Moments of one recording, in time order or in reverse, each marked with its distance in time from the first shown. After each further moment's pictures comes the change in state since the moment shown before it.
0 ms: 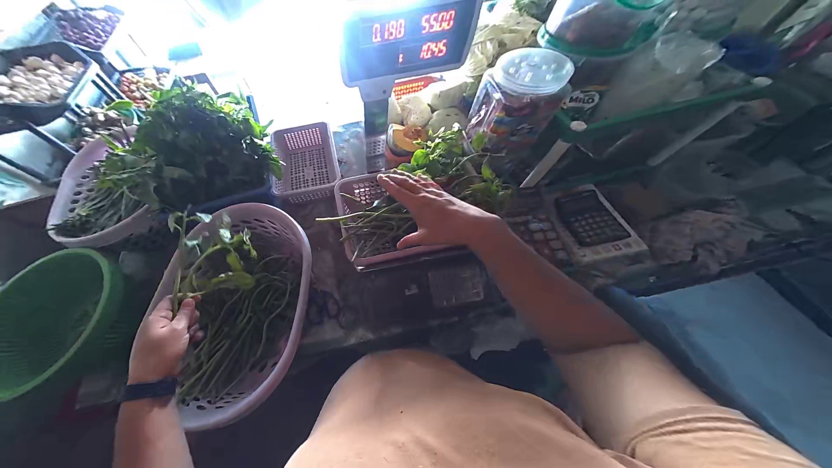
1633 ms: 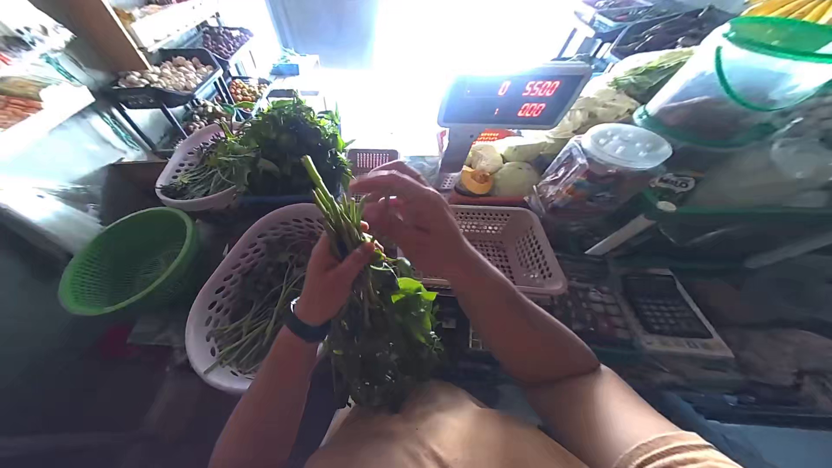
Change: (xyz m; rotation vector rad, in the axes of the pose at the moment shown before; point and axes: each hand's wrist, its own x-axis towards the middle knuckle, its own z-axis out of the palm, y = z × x) left_hand -0.059 0.147 0.091 -0.713 -0.254 0.596; right_hand 0.050 -0.168 -0.025 0.630 0.458 -0.497
